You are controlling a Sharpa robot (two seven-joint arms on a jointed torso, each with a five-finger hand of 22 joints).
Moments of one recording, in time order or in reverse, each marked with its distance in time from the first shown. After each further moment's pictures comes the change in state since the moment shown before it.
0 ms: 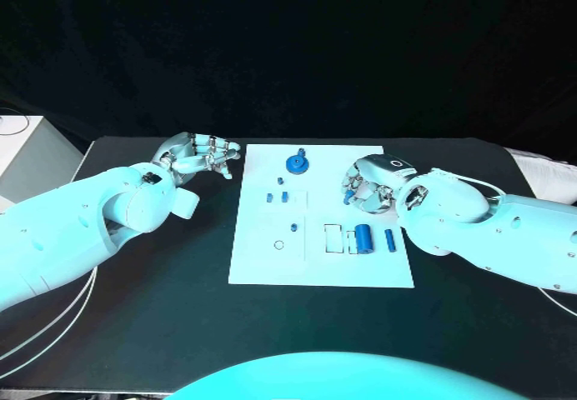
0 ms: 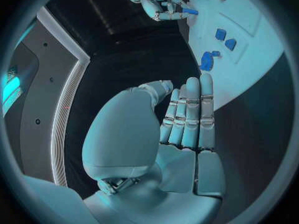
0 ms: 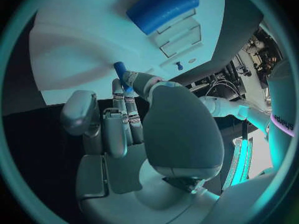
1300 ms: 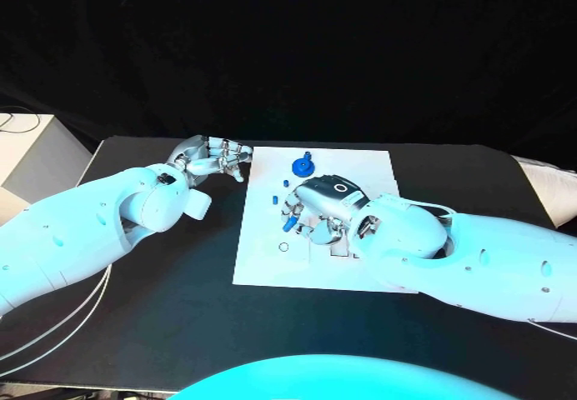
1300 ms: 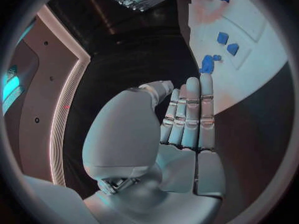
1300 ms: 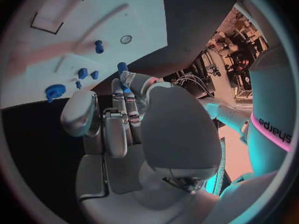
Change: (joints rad) left arm -0.004 0.023 0.000 -0.009 0.002 -0.001 -0.007; left_hand 0.004 0.004 0.000 0.000 0.000 0.000 0.000 0.000 0.000 0.000 0.000 0.000 -0.001 0.000 0.000 0.000 -0.001 0.000 0.004 -0.004 0.000 0.000; right arm -0.011 0.153 -0.031 0.171 -0.107 -0.002 0.002; right_hand 0.025 0.022 -0.002 -0.007 -0.012 -0.003 0.001 0.003 0.008 0.003 0.003 -0.005 -0.001 0.000 0.000 0.000 0.005 0.000 0.000 -0.007 0.007 0.007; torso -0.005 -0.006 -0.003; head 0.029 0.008
